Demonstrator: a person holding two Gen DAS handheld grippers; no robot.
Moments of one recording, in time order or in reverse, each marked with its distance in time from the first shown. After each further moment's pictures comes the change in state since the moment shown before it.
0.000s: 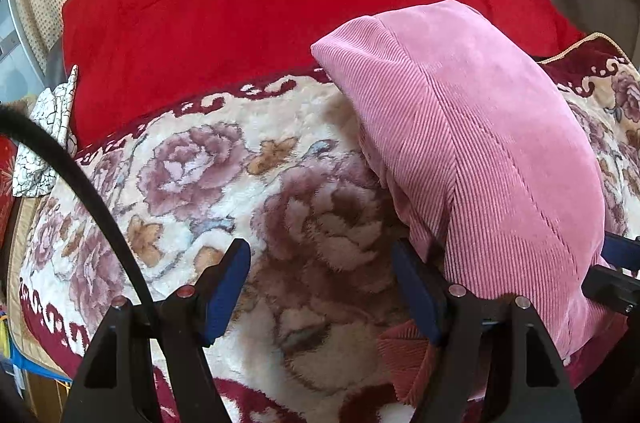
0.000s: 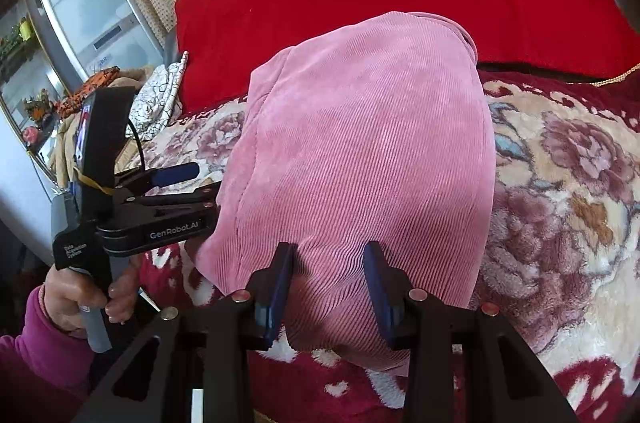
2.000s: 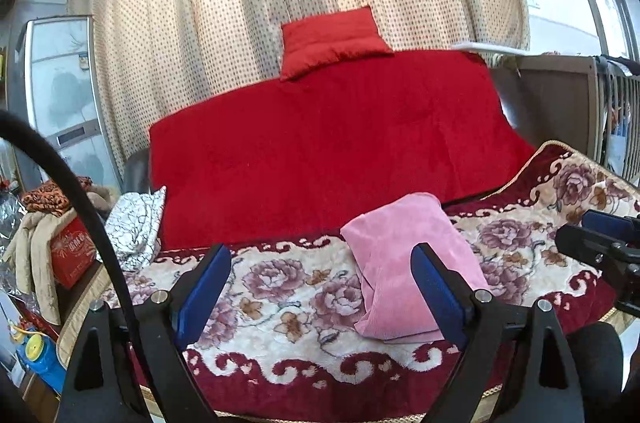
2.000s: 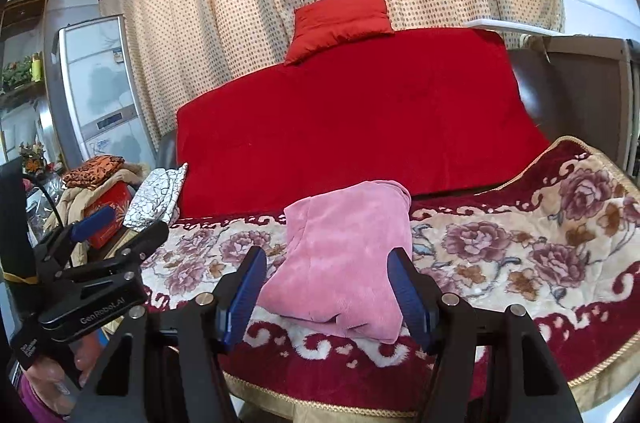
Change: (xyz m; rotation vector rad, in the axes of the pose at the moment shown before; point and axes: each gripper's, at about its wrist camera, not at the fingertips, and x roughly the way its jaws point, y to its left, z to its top) left arm -0.275 -0.020 -0.053 -0.004 -0.552 0.128; right arm -0.221 0.087 -0.031 0.003 -0.440 -0.186
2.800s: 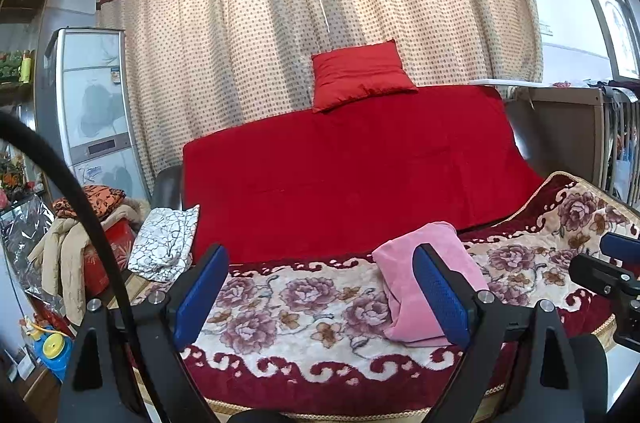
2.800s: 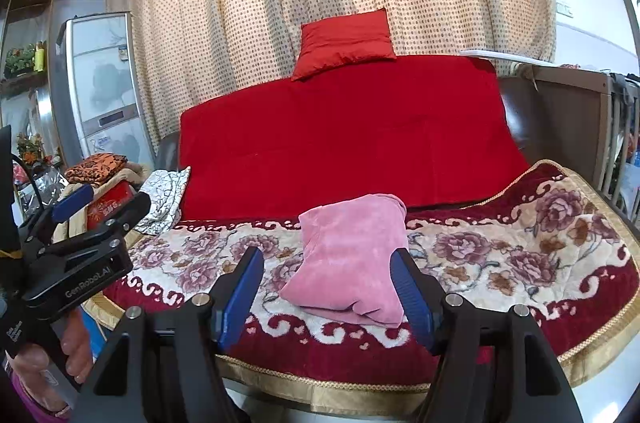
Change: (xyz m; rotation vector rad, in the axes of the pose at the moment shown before) left arm -0.065 0.044 0.013 -0.037 -0.077 0.065; right arm -0.066 0.056 0.006 -0.036 -0.026 -0.062
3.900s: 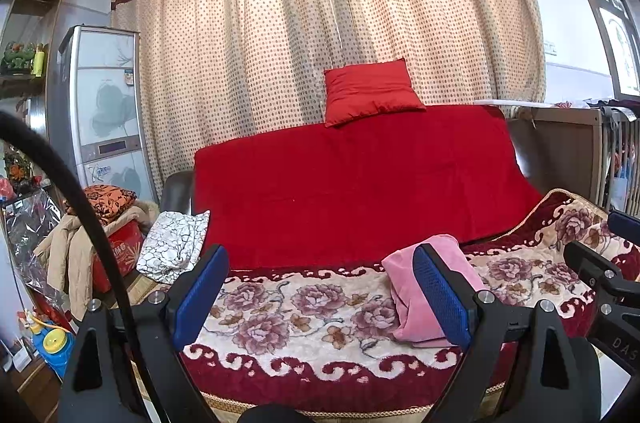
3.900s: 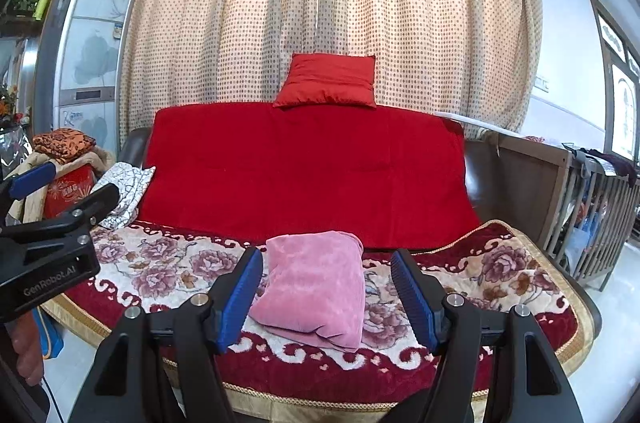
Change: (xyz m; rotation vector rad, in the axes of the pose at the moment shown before) left arm -0.034 0.031 0.000 -0.038 -0.052 0.004; right arm -0.038 0.064 0.004 -0.177 -0.128 -0.223
